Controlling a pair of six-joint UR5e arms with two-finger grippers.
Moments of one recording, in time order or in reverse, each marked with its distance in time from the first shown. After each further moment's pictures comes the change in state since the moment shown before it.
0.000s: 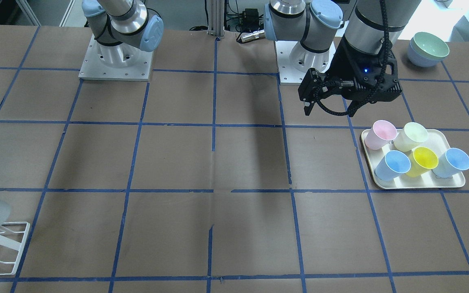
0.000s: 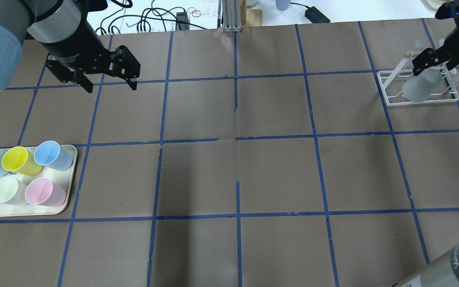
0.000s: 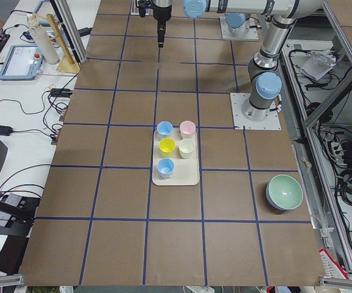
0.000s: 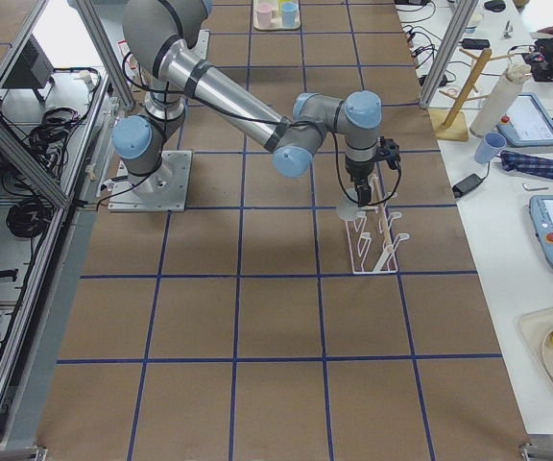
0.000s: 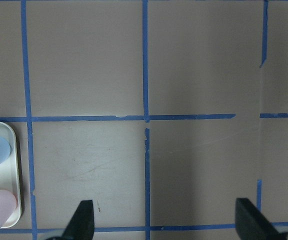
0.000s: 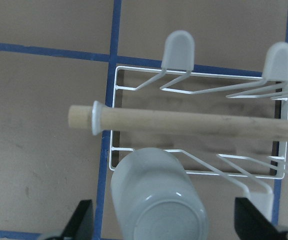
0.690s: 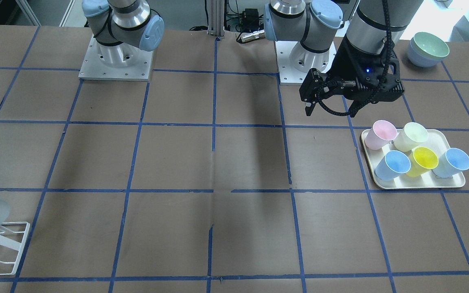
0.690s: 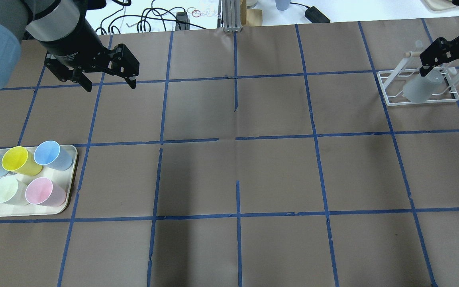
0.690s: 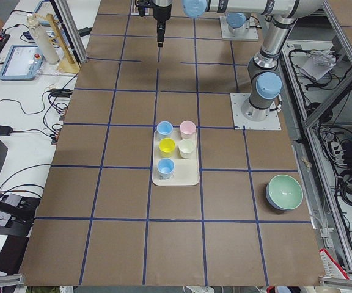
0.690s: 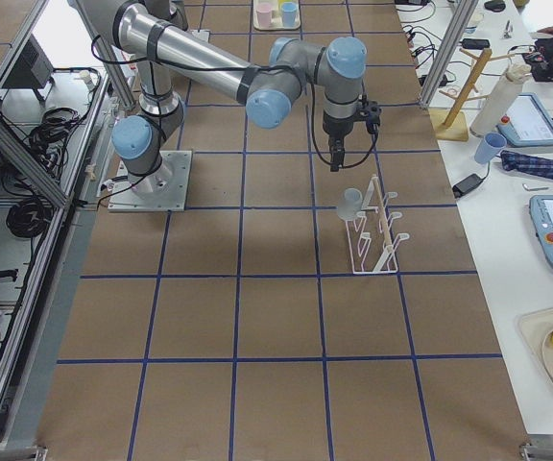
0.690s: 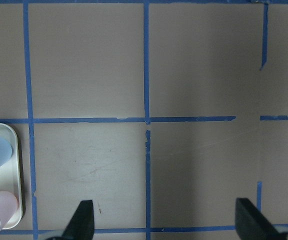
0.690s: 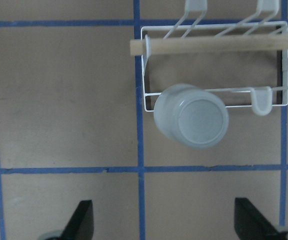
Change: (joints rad) left arm 0.003 0.000 0.004 0.000 0.000 0.000; right arm 0.056 -0.235 0.001 0.372 -0.007 0.191
